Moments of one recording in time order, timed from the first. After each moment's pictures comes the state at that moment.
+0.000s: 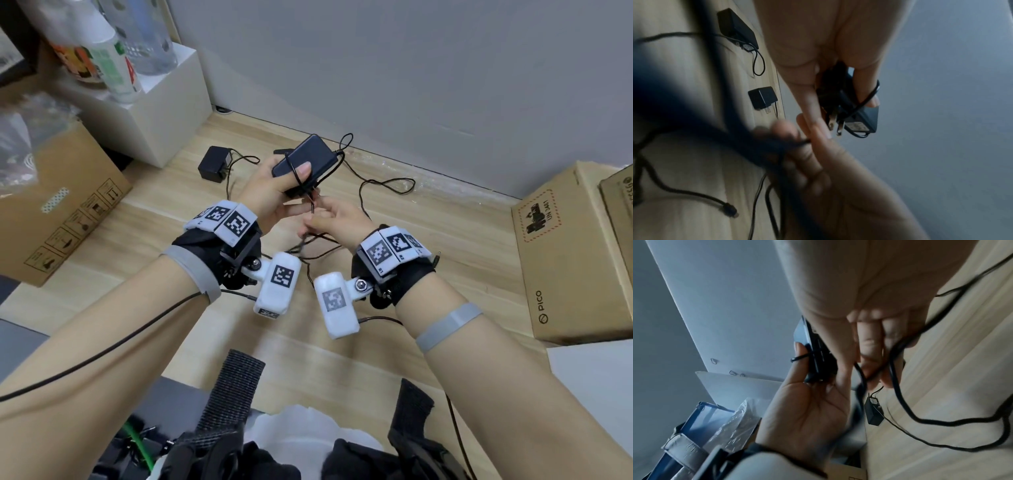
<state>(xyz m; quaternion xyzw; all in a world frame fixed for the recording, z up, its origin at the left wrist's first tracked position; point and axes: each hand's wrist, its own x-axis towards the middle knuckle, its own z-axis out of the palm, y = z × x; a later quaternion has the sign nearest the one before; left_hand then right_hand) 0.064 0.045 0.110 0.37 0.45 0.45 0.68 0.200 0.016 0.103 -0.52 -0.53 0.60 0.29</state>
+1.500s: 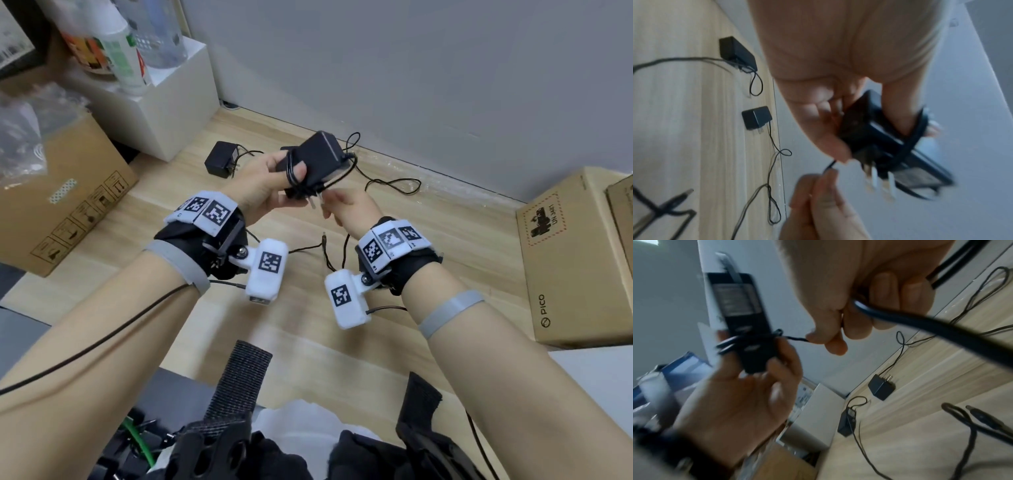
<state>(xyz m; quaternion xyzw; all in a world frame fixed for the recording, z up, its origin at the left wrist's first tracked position) 0.034 0.047 0.117 0.49 0.36 0.39 0.69 0.204 0.026 0.109 -0.63 -0.65 0.38 0.20</state>
